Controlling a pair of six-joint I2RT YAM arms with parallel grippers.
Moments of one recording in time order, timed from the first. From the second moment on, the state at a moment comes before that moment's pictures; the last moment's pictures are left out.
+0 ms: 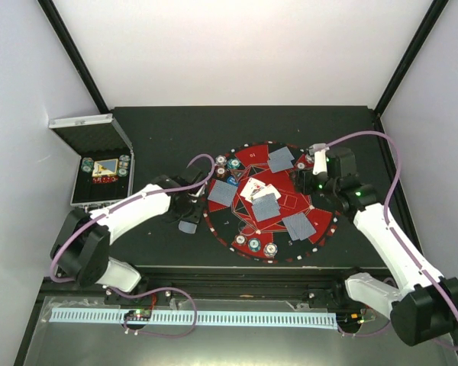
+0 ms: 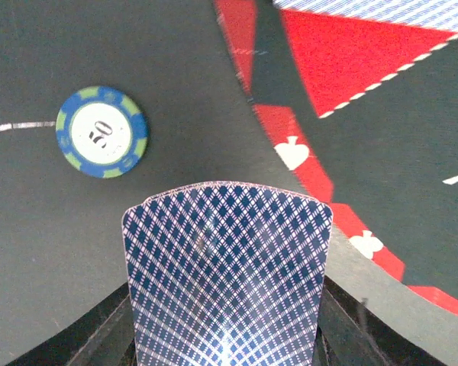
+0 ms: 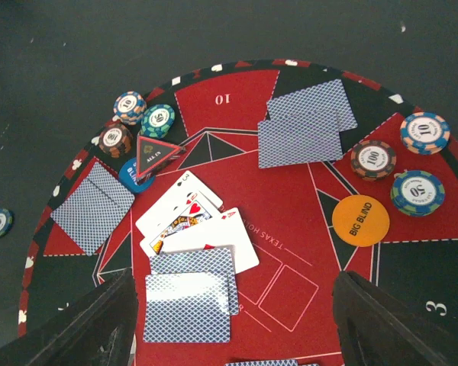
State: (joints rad) left arm -0.61 1.43 0.93 -0.83 -0.06 -0.37; right arm 0.31 1.08 0.89 -0.51 -0.17 0.18
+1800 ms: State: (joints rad) left arm -0.19 1.50 1.17 -0.47 0.06 -0.21; right arm 0.08 1.44 1.02 -0.27 -0.18 0.25
